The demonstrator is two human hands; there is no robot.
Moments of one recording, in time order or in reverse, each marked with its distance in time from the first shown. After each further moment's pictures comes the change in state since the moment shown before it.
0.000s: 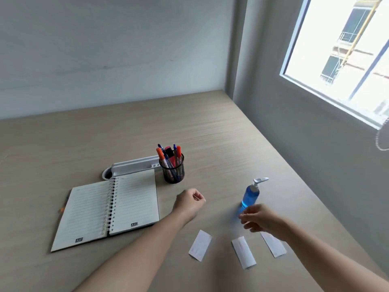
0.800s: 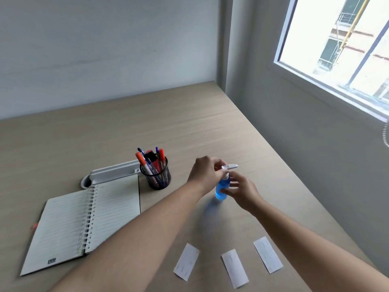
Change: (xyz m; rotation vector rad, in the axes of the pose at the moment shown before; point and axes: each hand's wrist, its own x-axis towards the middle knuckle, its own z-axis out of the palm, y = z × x) left_hand 0.059 0.109 0.033 0.136 0.011 0.384; right_hand 0.066 -0.045 -0.017 -0.080 0.292 -0.392
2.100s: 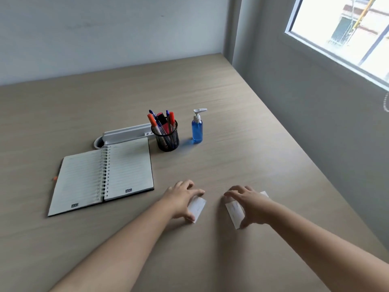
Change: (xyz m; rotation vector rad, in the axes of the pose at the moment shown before) left_hand -0.134 -0.136 0.007 0.692 -0.530 -0.006; right_hand -0.107 0.051 0.020 -1.022 -0.564 -0.140
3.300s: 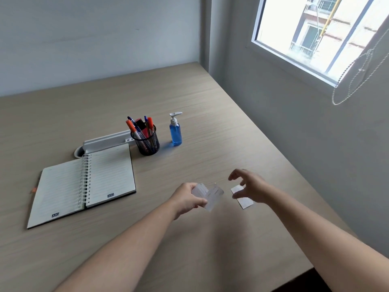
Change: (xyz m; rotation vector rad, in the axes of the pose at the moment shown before) left_hand -0.005 0.080 -0.006 -1.055 0.044 -0.097; right_hand -0.047 0.038 -0.027 0.543 0.273 0.182
